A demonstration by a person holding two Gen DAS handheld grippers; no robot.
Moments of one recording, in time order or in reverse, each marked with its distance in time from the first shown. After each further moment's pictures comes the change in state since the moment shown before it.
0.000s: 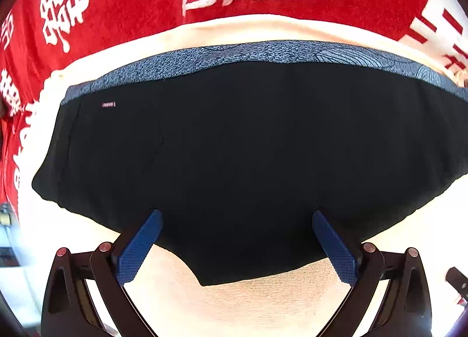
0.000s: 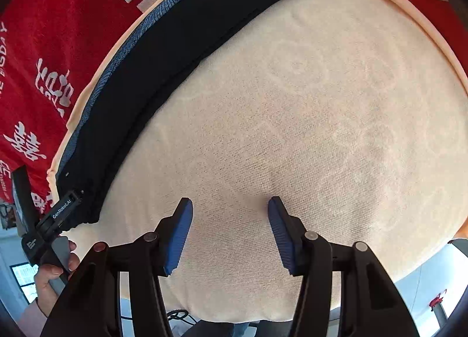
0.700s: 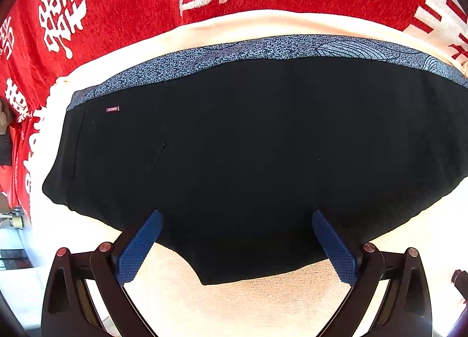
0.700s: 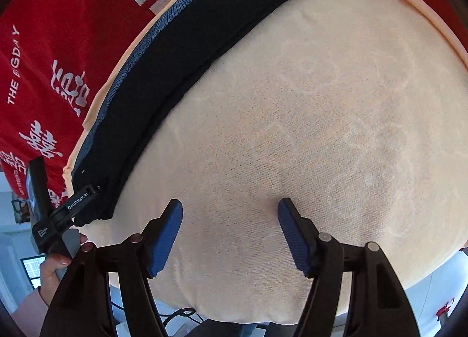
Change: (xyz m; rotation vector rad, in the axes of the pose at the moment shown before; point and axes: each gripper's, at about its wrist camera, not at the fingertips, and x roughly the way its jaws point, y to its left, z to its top) left arm 0.028 -0.034 0.007 0.027 0.031 0.045; right arm -0.008 -0.010 0.003 -0.037 0.005 0.093
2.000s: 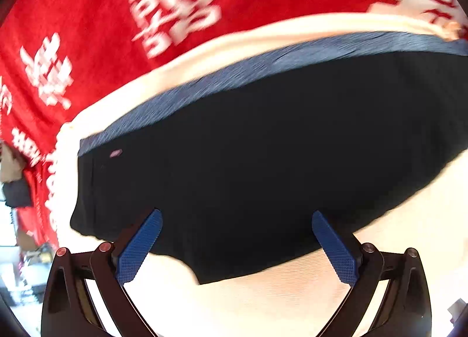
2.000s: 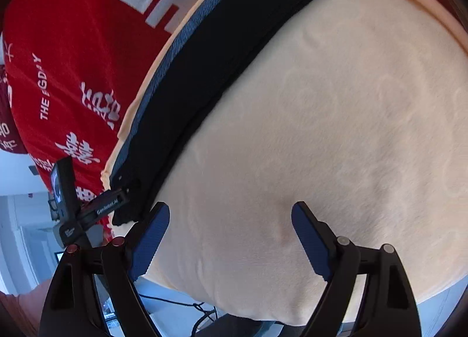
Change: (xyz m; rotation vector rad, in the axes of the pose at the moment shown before) left arm -0.038 -0.063 0.019 0.196 -0.026 0.057; right arm -0.027 -0.038 0.045 0.060 -0.017 0.208
